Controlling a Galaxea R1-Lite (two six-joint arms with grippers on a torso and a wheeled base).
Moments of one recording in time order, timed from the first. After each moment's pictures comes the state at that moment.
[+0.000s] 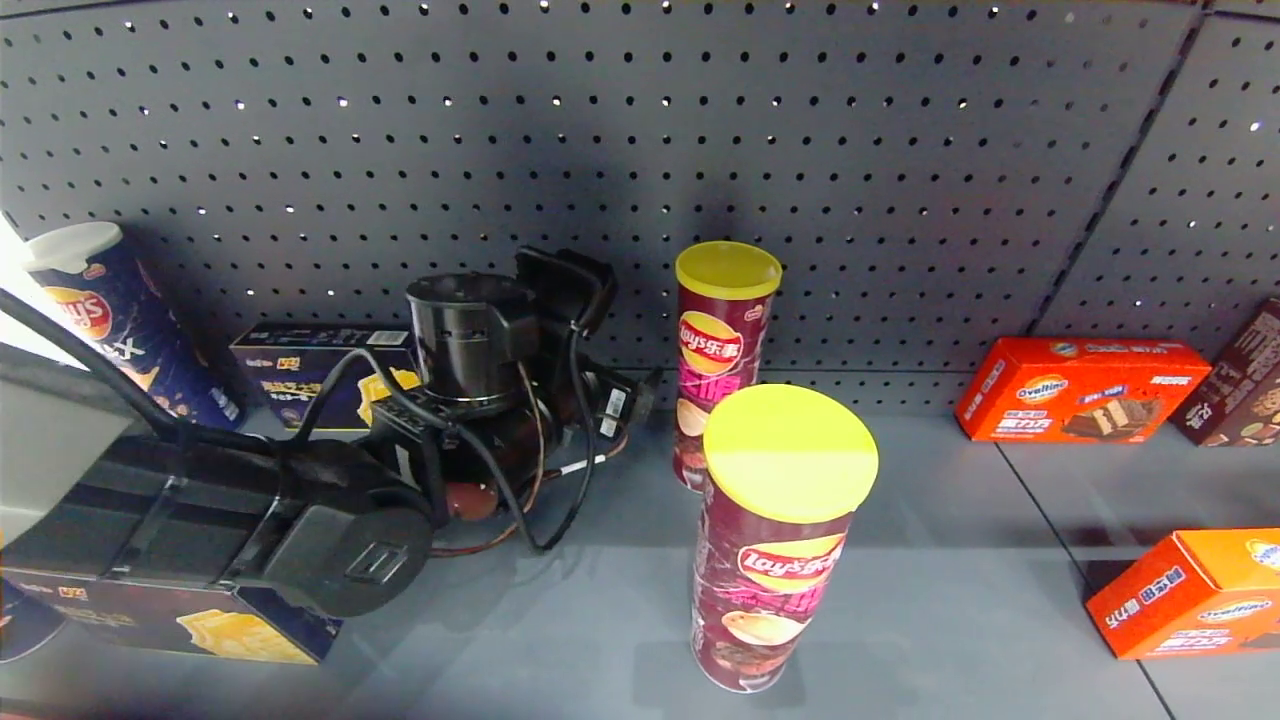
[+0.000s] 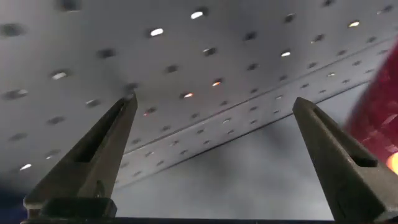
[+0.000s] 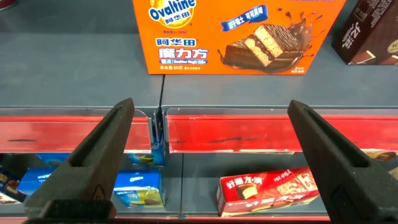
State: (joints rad) left arm -0.60 1.91 -1.01 -0.80 0.28 0.22; right arm 0.00 0.00 0.00 0.00 -0.03 -0.01
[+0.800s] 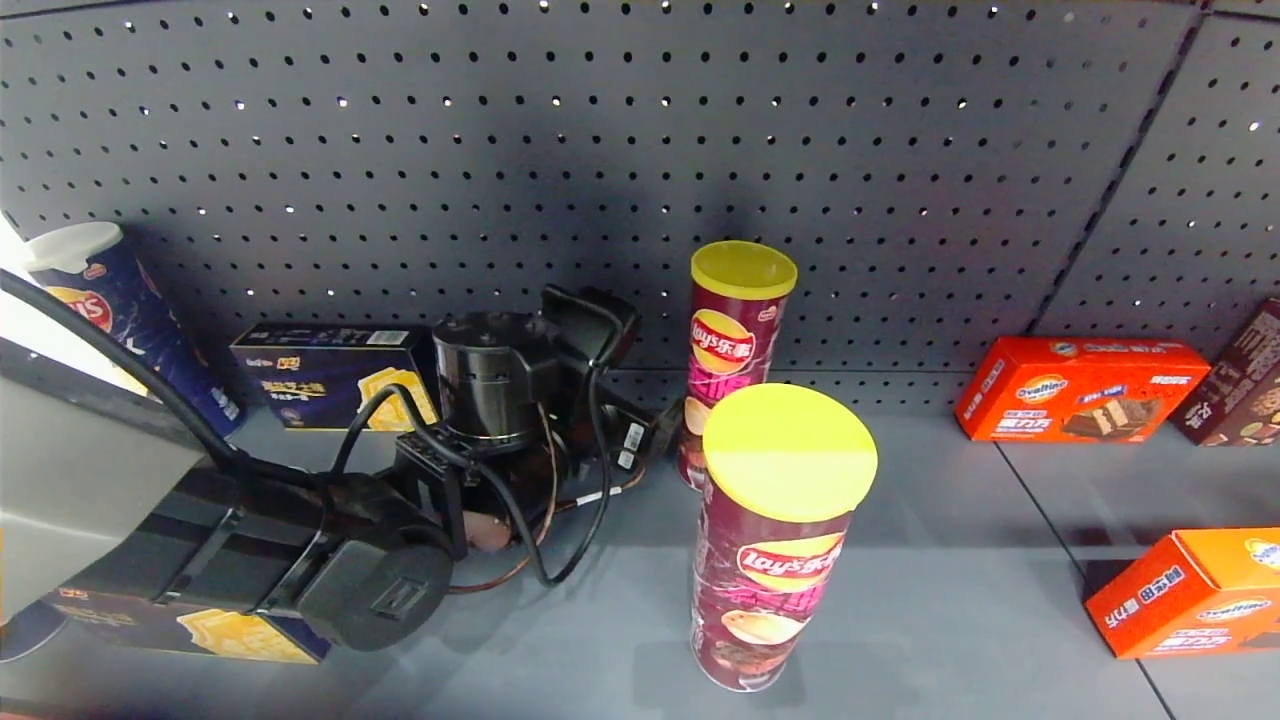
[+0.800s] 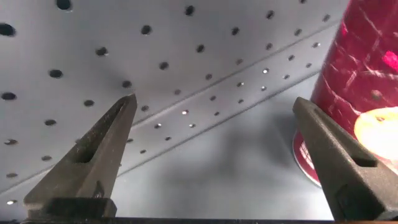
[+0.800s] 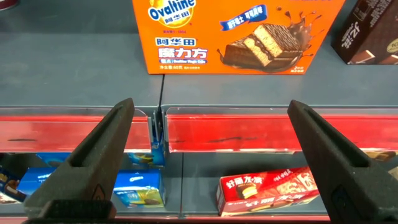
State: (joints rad) left arm -0.62 1.94 -0.95 -0.88 0.23 0.22; right arm 0.00 0.00 0.00 0.00 -0.04 -0.01
